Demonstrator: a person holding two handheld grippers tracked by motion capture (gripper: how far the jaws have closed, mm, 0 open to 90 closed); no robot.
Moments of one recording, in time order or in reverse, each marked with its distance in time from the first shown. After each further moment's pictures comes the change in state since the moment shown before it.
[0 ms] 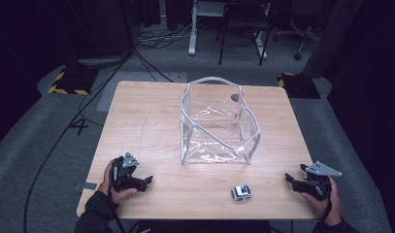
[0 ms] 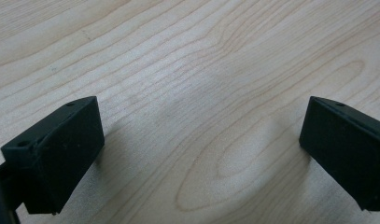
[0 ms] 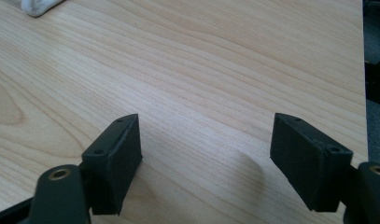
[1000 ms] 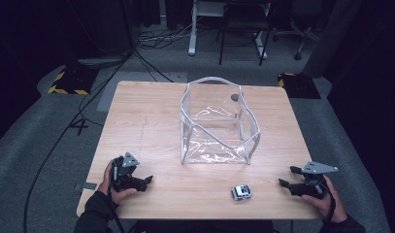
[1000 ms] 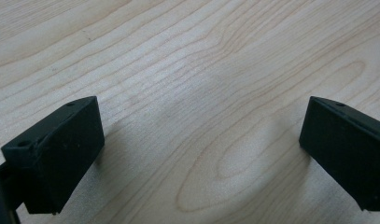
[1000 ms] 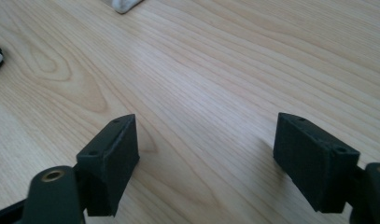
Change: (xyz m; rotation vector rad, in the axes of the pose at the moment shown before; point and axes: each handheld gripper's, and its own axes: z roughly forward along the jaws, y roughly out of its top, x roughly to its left) left arm 0.001 0.001 0.000 -0.002 0.002 0.004; right arm 0.002 0.006 0.008 0.021 0.263 -0.051
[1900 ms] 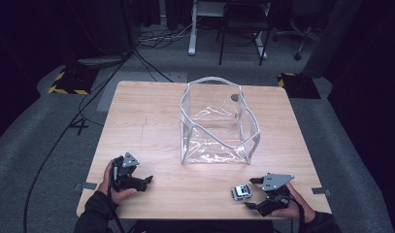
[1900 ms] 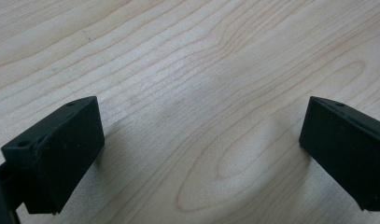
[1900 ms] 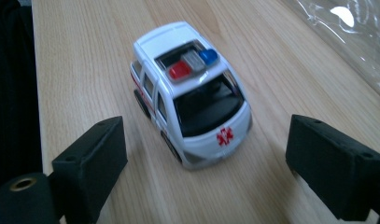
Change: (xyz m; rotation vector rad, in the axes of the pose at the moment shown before) left arm 0.000 0.000 0.000 -0.001 0.001 0.000; right arm 0.105 0.039 0.044 0.023 0.357 -0.319
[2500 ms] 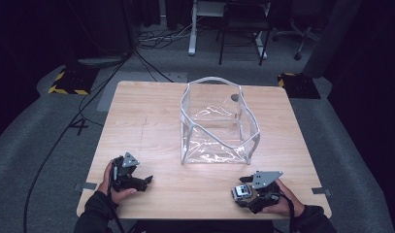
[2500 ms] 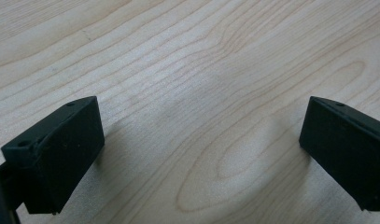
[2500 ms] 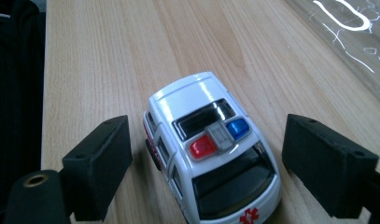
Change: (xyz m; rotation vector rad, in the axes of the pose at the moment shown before) left arm 0.000 0.000 0.000 0.002 -0.001 0.000; right arm 0.000 0.020 0.021 -0.009 0.063 -0.069
